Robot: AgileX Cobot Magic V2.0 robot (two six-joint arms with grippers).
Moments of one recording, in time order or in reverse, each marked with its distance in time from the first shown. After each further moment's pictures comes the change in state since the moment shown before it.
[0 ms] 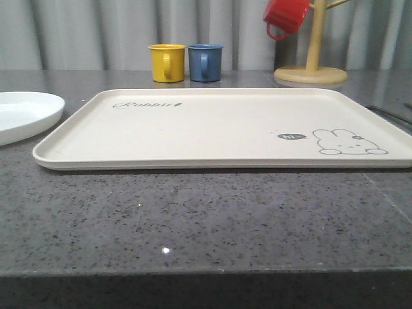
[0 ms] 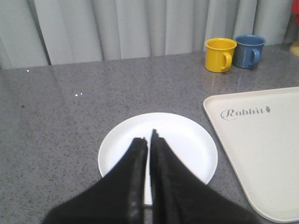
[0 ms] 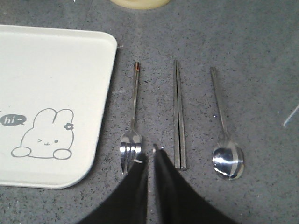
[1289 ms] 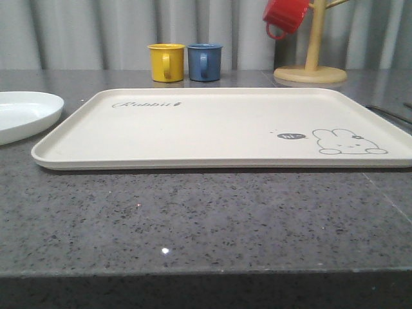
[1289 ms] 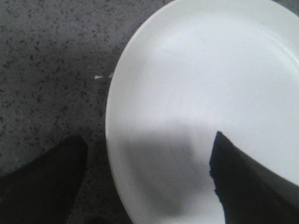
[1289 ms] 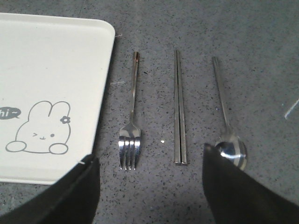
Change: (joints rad) left arm 0.319 1.057 -0.393 -0.414 0.229 0.353; right arm 0.000 0.024 0.000 0.000 0.000 0.000
